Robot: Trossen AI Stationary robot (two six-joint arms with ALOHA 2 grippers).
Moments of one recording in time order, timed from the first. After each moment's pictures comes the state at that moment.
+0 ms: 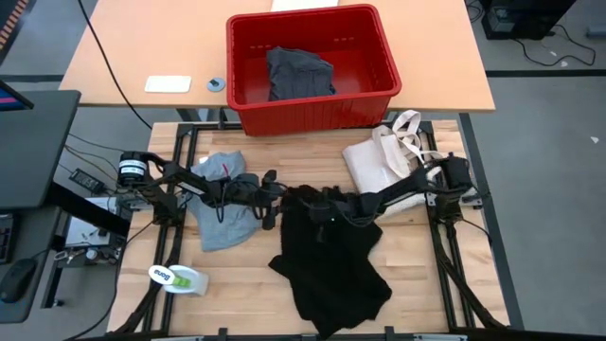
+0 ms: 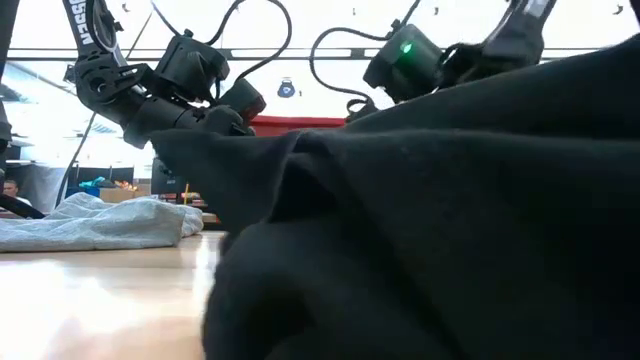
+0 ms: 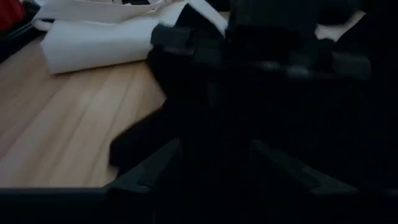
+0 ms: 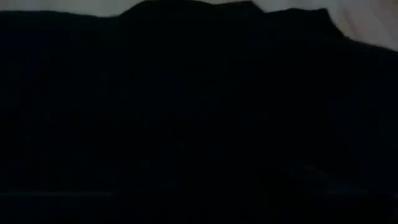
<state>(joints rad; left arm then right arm) 0.13 1.64 0.47 0.82 0.10 0.06 0.08 1.89 0.88 0.18 0.24 0.14</state>
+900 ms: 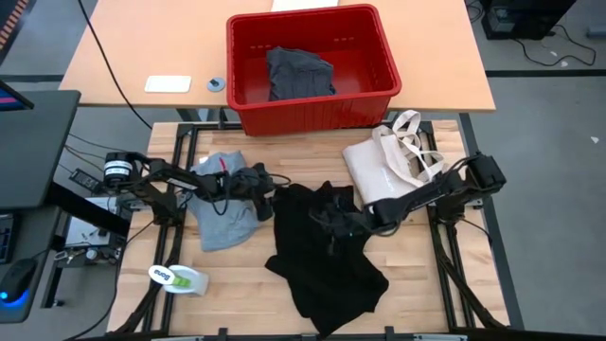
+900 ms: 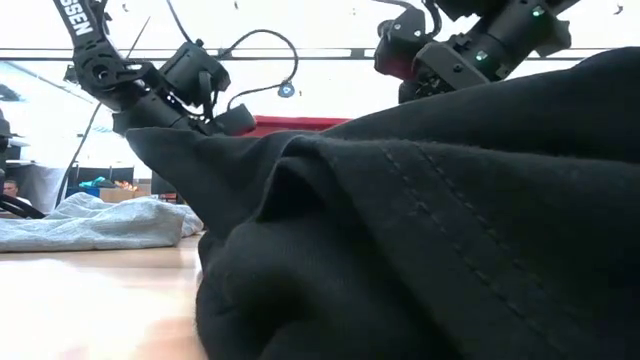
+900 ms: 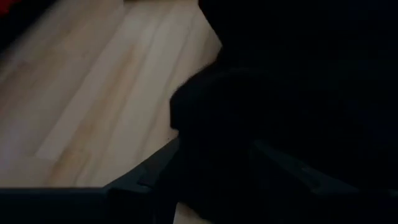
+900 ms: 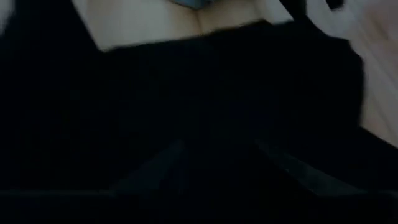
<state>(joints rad) 0.19 1.52 0.47 0.47 -0.05 0.04 0.24 1.66 0.89 -0.04 0.29 0.29</state>
